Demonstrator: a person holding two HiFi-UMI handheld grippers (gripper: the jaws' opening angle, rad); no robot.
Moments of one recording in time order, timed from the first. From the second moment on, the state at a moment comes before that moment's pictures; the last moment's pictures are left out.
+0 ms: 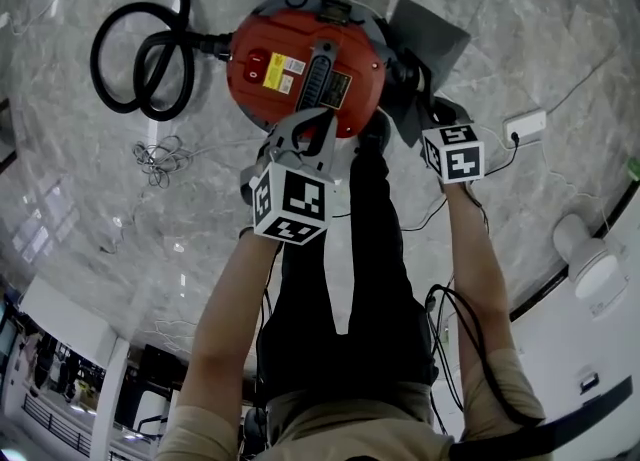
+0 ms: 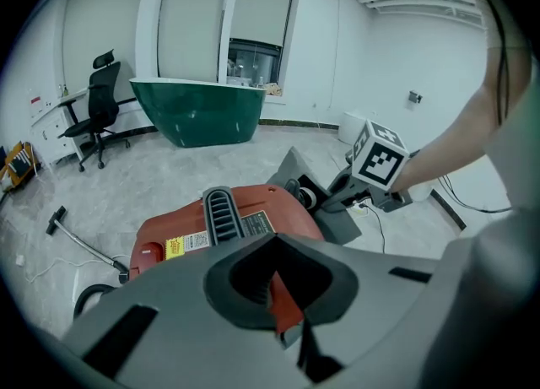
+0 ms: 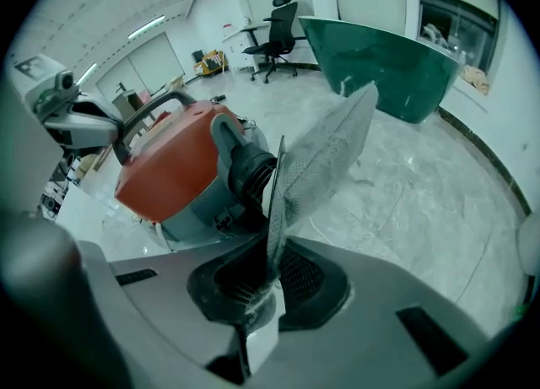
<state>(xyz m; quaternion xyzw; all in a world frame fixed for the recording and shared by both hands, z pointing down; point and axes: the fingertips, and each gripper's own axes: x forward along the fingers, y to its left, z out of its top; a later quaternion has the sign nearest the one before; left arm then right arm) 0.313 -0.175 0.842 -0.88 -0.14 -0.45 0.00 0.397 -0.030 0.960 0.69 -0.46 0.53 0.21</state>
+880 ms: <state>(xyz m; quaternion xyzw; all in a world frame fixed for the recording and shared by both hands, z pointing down) 0.317 -0.168 0.848 -0.88 -0.14 -0.46 0.02 0.398 -0.029 0.962 0.68 -0.41 0.58 0.15</state>
